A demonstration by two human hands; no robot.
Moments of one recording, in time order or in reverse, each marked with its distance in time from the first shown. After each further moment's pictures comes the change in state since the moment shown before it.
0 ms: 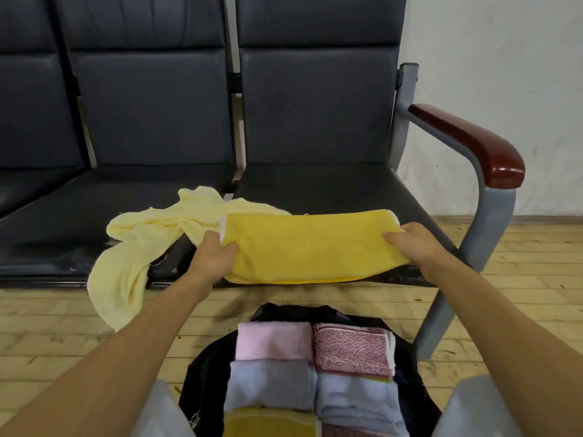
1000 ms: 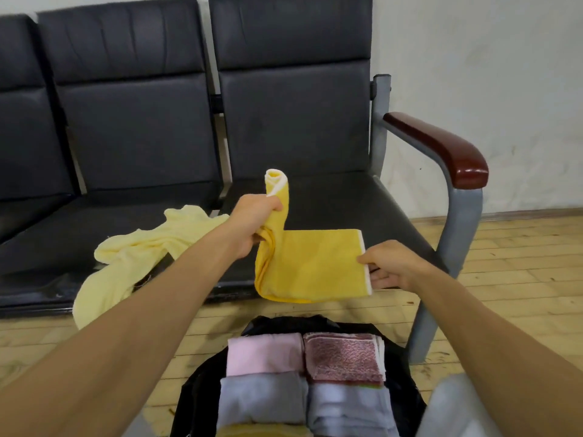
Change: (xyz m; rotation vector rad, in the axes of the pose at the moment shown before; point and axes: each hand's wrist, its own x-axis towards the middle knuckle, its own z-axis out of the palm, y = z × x) left_hand -0.036 0.135 0.041 -0.313 -0.207 0.025; right_hand -0.011 0.011 -0.009 0.151 -0.264 0.193
